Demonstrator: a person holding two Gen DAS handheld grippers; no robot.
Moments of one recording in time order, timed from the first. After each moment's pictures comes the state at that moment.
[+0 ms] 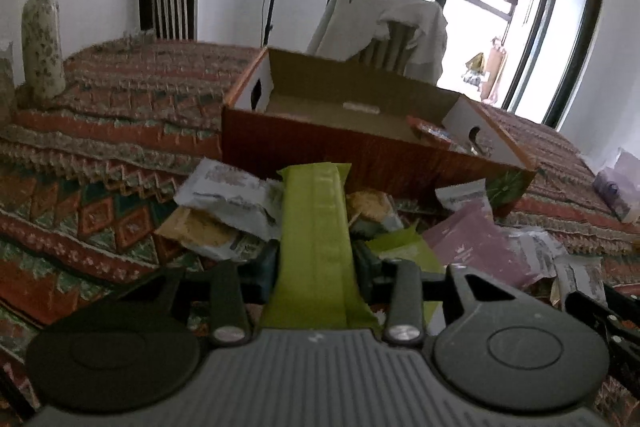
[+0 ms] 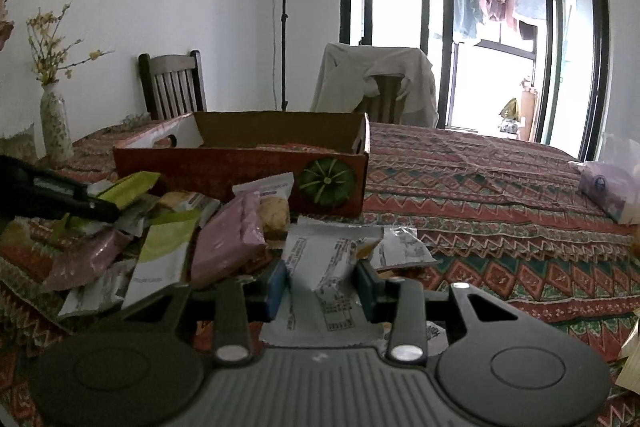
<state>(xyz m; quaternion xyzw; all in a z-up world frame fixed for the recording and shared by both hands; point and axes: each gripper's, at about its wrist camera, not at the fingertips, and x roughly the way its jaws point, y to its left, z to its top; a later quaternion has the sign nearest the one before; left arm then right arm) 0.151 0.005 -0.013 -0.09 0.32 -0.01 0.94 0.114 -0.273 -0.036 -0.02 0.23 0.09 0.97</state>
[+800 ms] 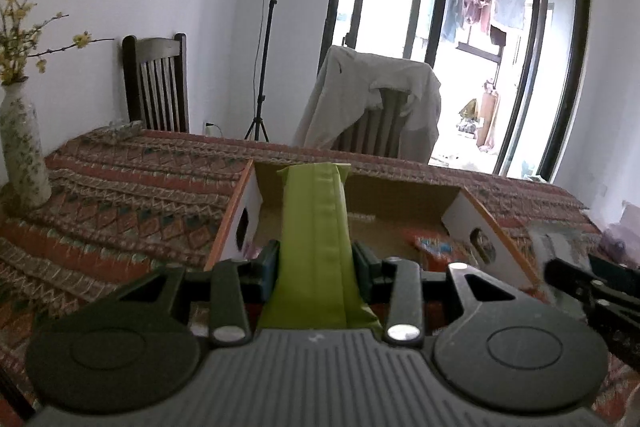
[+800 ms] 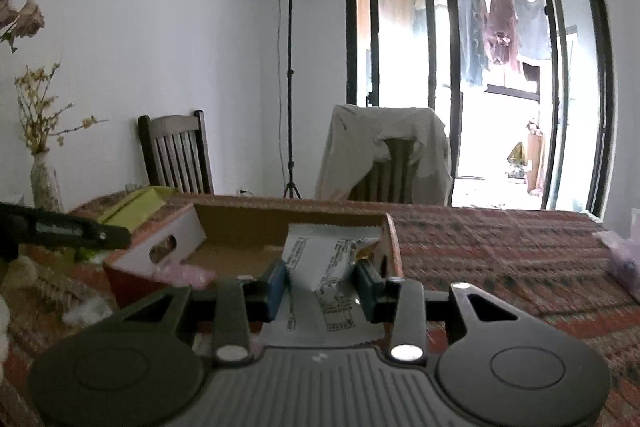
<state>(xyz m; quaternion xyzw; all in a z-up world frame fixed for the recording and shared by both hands) 0.223 0.003 0.050 -0.07 0.23 -0.01 0.97 0.208 -0.231 0.033 0.00 0.16 0.11 0.98</state>
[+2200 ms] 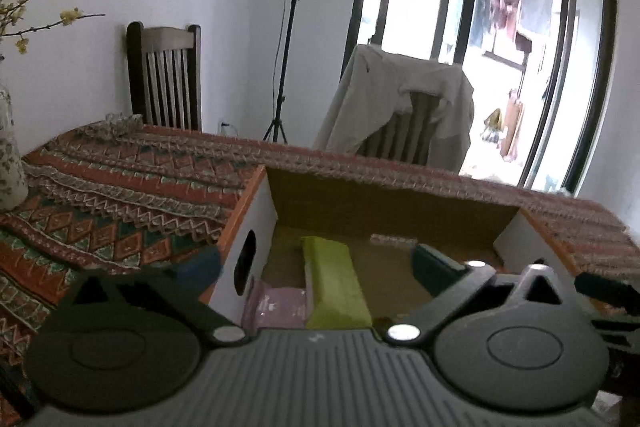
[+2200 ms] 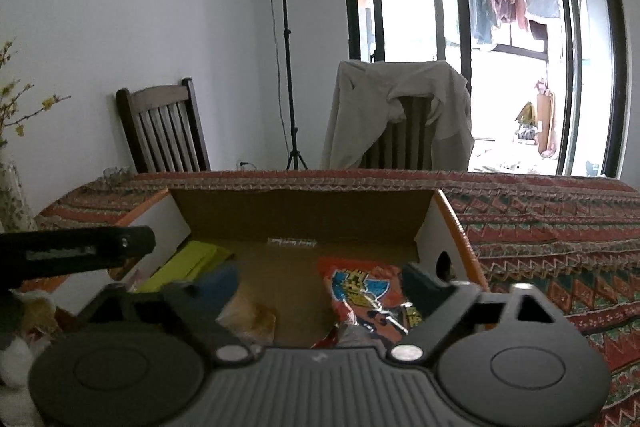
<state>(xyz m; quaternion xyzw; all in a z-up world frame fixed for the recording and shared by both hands) 0.303 0.012 0.010 -0.08 0.22 0.03 0.97 0.317 -0.196 -0.011 0.02 0.21 0.10 0.97</state>
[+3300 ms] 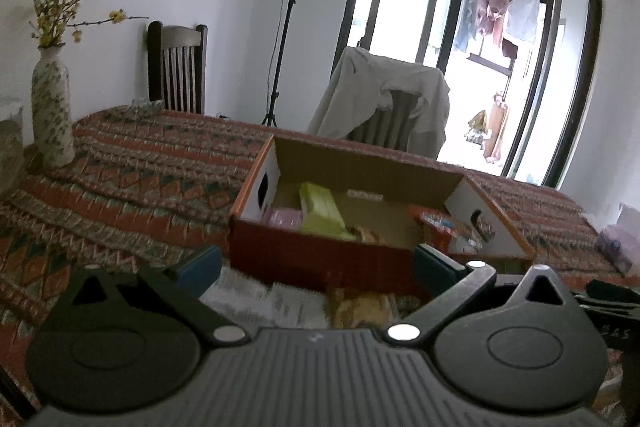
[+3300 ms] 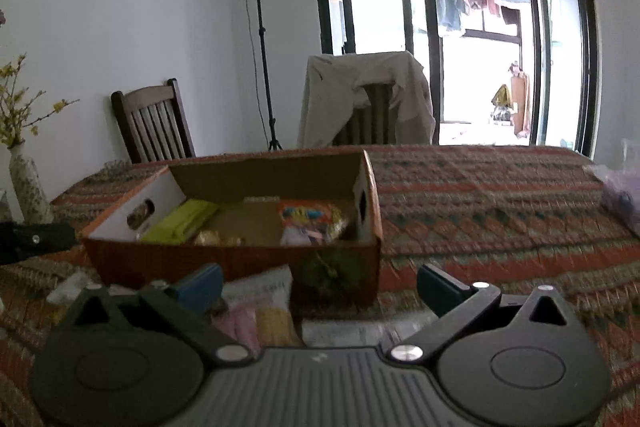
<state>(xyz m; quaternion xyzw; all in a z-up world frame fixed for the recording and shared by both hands) 0.165 0.010 0.023 -0.09 0.23 0.01 0.97 0.192 -0.260 -0.004 0.04 0.24 0.08 0.97</state>
